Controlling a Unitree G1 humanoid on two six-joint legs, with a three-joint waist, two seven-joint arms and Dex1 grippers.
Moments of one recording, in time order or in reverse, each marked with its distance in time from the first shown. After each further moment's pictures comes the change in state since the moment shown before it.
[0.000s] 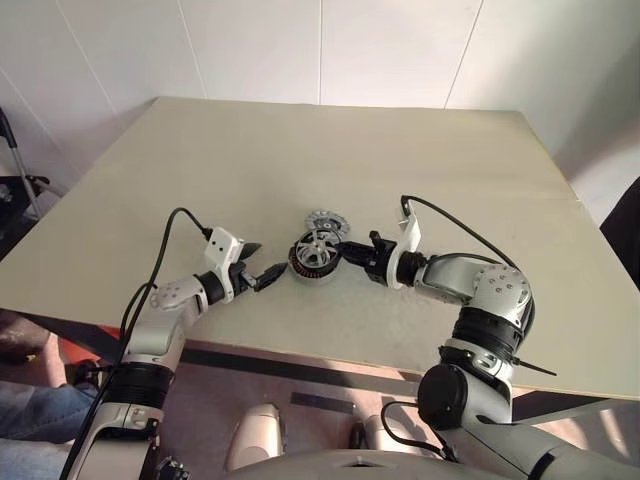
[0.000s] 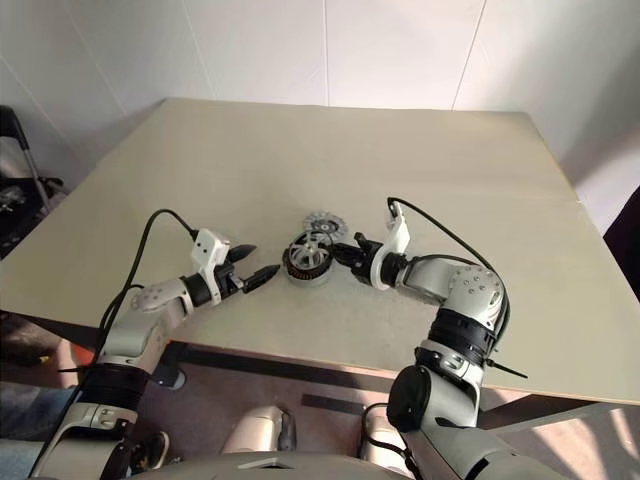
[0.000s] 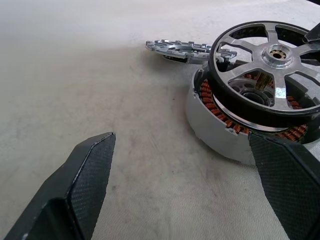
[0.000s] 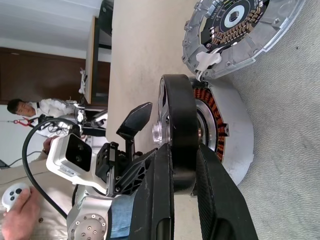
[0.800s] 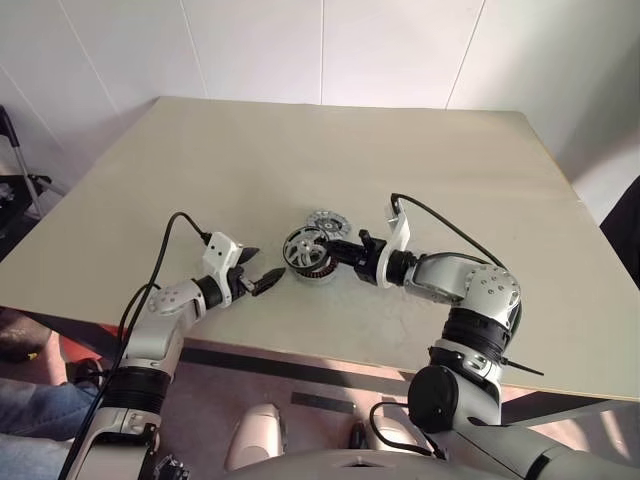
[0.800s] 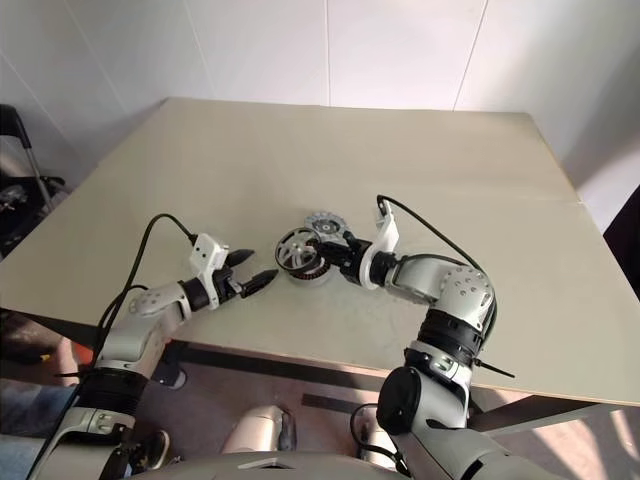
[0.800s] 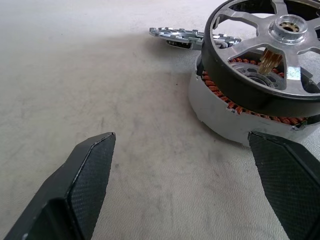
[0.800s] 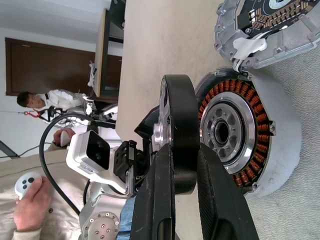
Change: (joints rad) left arm 0.023 0.007 0.000 -0.004 0.010 -0.001 -0.001; right arm -0.003 0.045 0.004 -0.020 0.066 0.007 -0.076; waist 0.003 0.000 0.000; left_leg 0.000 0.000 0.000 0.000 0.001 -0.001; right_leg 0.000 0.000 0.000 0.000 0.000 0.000
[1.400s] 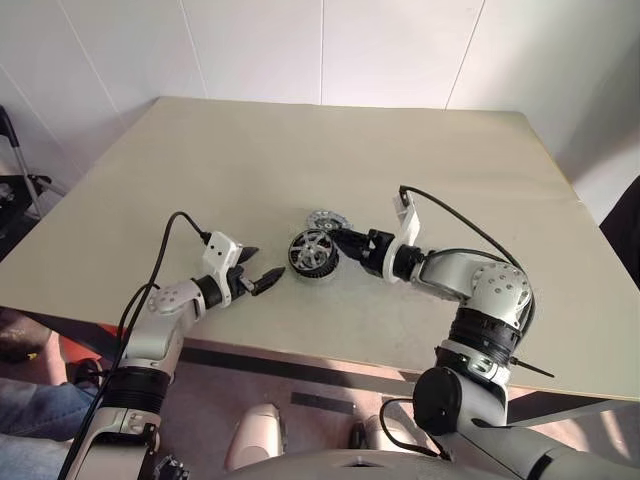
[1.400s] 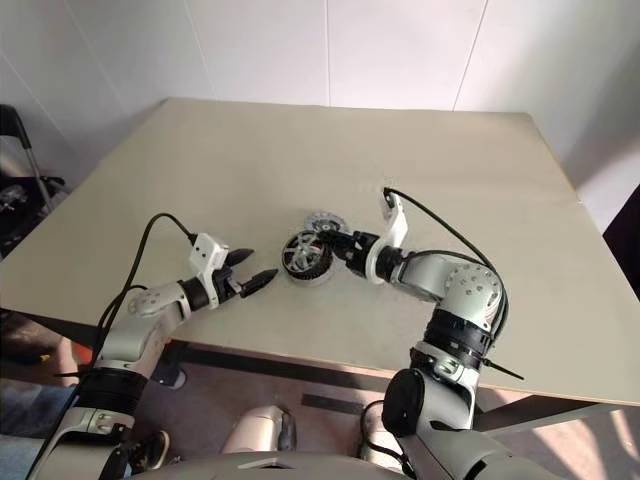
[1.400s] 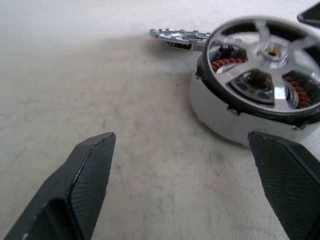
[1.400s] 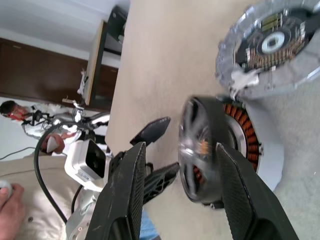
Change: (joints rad) left arm 0.000 0.002 -0.001 0.000 0.006 -0.010 0.000; right arm 0.016 -0.057 0.065 -0.119 -0.038 -0.085 0.118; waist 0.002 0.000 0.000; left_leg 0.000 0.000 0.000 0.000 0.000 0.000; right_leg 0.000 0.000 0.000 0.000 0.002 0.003
